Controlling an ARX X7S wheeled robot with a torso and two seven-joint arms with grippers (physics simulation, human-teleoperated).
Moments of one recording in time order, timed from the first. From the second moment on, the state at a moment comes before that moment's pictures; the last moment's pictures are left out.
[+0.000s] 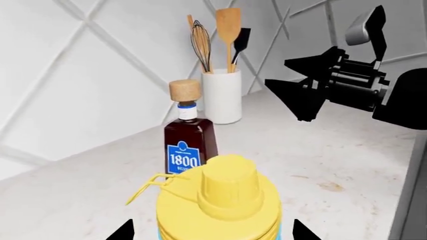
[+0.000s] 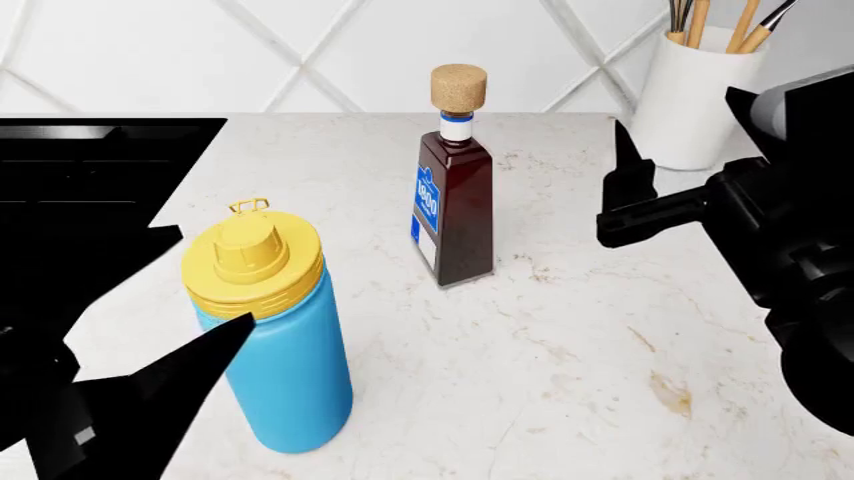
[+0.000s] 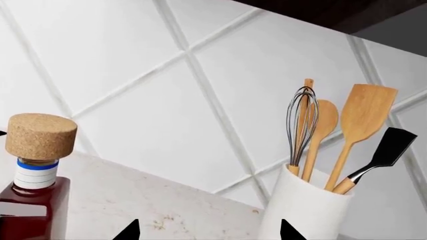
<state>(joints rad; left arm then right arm) -0.61 -0.76 -0.73 0.71 -1.80 -1.51 0.00 0.86 0.61 0.00 -0.74 0.87 1.28 0.35</state>
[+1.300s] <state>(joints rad) -0.61 -0.68 -0.66 0.74 -1.38 -1.32 0.13 0.85 0.63 -0.02 -0.72 0.89 1.25 0.37</state>
